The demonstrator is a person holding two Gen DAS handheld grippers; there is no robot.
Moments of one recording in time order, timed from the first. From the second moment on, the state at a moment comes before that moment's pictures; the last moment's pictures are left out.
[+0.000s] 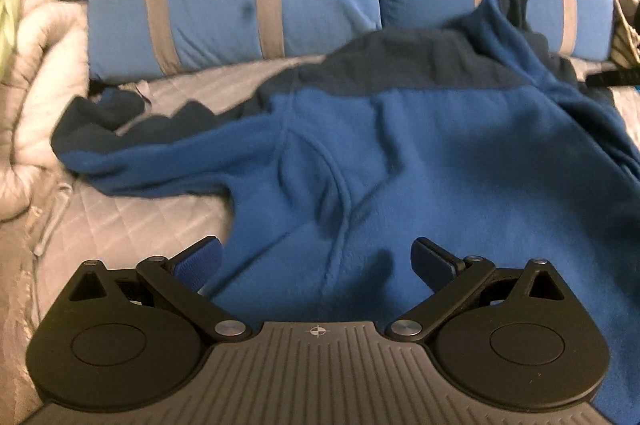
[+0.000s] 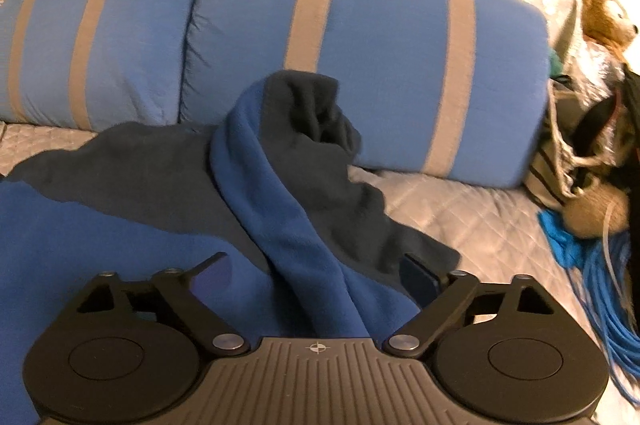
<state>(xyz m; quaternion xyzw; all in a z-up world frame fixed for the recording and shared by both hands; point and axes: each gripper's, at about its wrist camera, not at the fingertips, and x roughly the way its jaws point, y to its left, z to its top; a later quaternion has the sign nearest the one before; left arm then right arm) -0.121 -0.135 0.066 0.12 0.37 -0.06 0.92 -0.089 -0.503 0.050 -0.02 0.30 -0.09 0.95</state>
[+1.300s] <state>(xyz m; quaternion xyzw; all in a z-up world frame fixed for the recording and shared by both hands) -0.121 -0.127 0.064 0.10 0.36 -0.07 0.93 -0.204 -0.588 0.155 -0.02 0.24 -0.06 0.97</state>
